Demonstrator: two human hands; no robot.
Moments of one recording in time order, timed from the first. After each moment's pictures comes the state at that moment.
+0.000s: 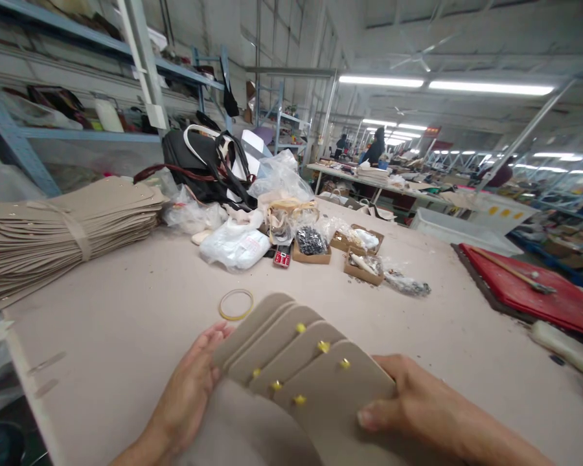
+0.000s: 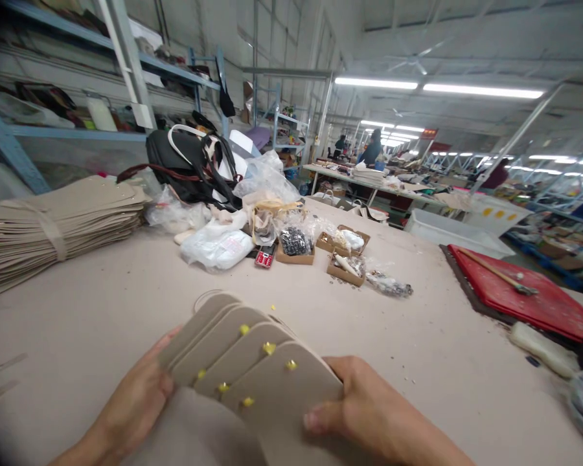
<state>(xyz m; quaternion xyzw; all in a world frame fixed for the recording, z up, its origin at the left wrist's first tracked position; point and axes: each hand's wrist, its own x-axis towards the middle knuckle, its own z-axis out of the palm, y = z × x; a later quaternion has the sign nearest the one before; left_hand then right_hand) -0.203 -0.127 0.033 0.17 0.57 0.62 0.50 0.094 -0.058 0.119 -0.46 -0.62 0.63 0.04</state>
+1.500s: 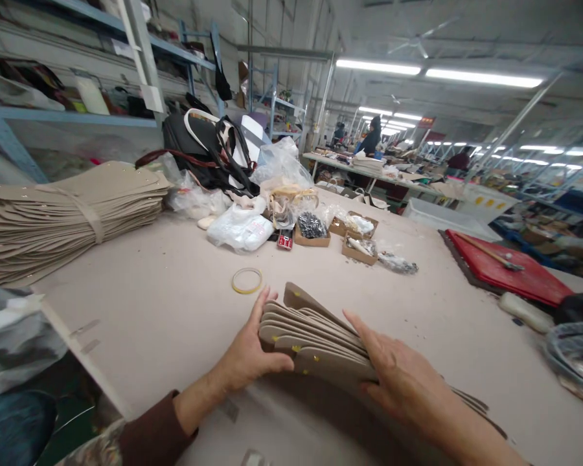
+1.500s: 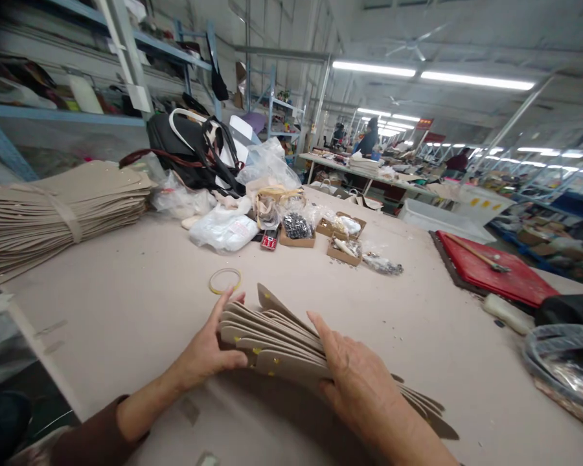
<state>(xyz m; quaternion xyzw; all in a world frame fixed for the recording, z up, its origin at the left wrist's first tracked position) -0.185 -0.137 0.013 0.49 0.47 0.53 0.51 0.093 -0.109 0.083 -0.44 -0.89 0.08 0.06</state>
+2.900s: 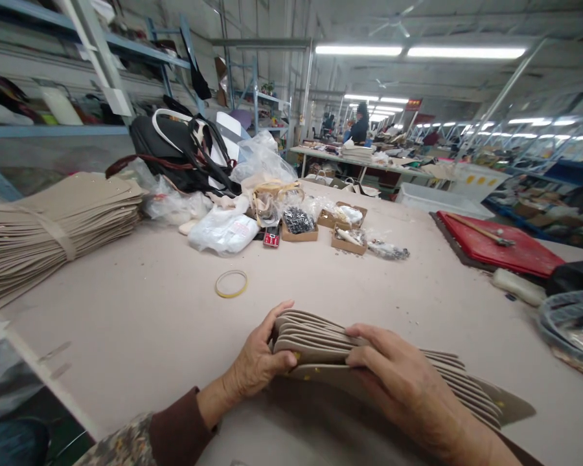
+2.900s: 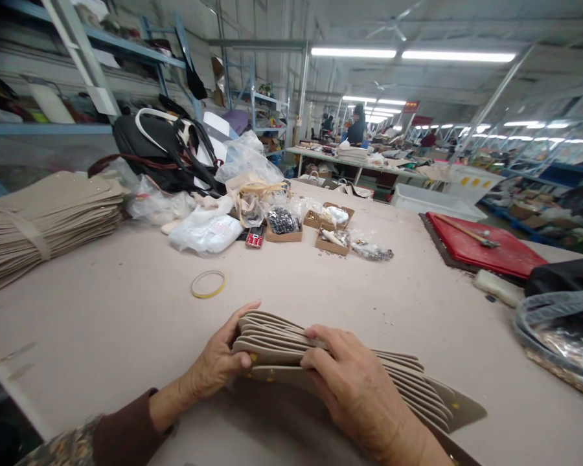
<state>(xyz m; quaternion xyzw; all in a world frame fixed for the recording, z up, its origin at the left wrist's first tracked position) -0.147 -0.118 0.008 0.53 0.37 0.50 0.58 0.116 -0.117 0.092 -0.32 -0.92 0.03 0.23</state>
